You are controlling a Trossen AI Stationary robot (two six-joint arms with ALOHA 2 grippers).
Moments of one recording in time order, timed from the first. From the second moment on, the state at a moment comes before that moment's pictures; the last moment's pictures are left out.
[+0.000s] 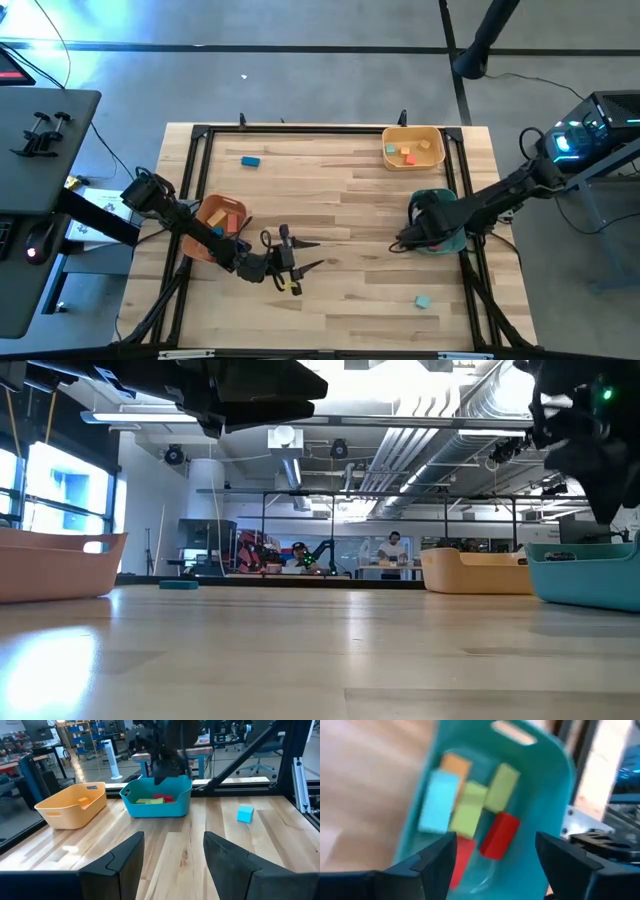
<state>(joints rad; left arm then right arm) -0.55 1.75 0.75 0.83 -0.81 0.00 0.36 1.38 0.93 -1.52 0.27 1.56</state>
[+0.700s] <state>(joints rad) -0.55 1.75 0.75 0.84 -0.81 -0.05 1.04 1.50 1.03 -0.65 0.35 1.44</state>
